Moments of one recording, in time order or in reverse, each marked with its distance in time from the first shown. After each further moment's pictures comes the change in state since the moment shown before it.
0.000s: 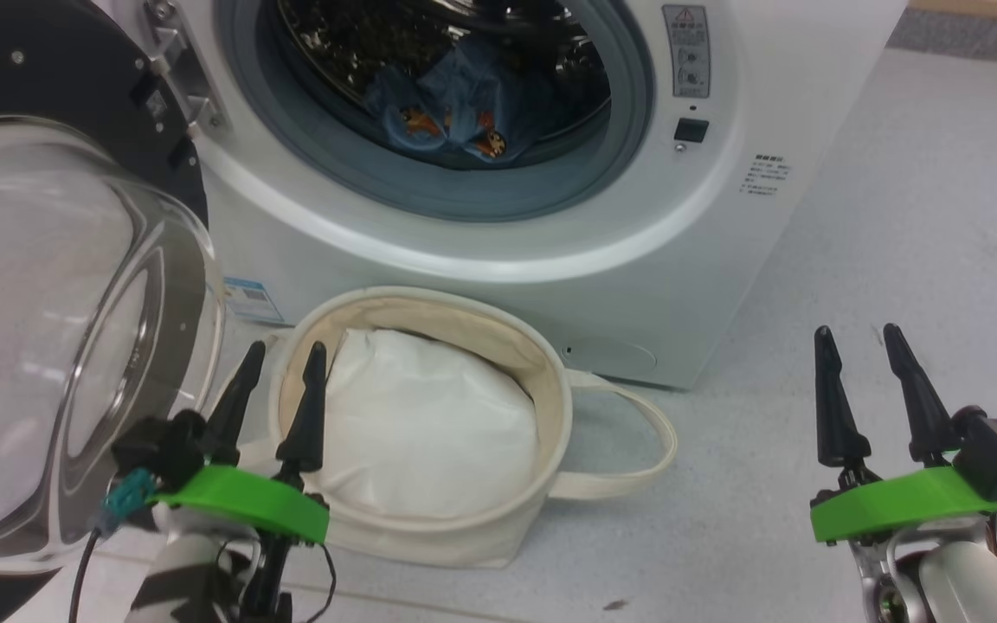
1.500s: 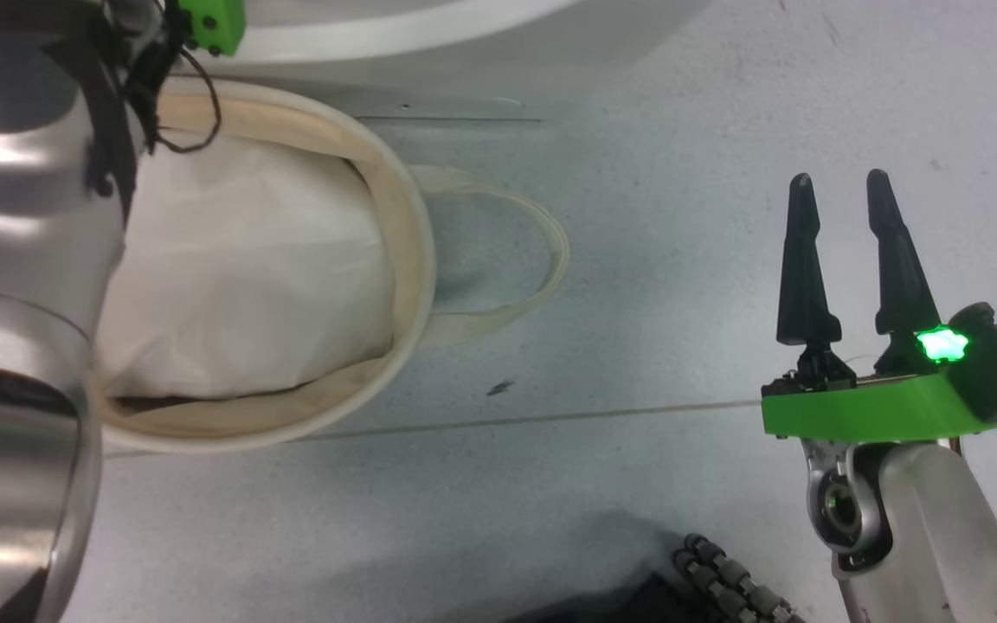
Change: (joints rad) left arm -1.208 0.061 -0.323 0.829 0.044 0.000 0.241; right arm -0.170 0.151 -0.005 -0.167 -0.061 0.000 0.000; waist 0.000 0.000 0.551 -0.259
